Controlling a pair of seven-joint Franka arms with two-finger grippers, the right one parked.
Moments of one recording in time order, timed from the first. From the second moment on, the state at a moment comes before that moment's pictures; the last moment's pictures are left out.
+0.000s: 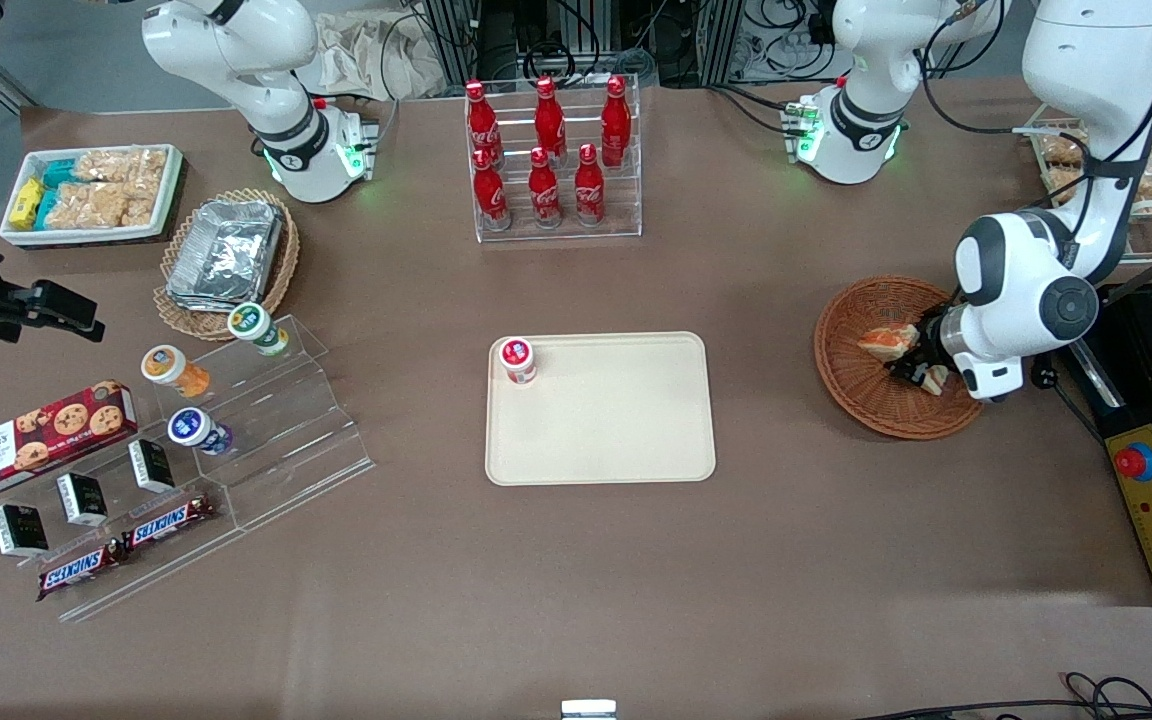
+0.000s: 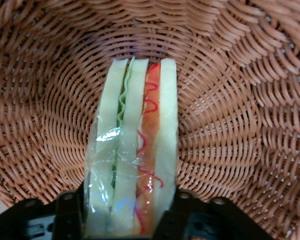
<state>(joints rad) 0.12 0.24 -0.08 -2.34 -0.06 2.33 -0.96</state>
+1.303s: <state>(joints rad) 0.11 0.17 -0.29 -1.72 -0.05 1.74 -0.91</state>
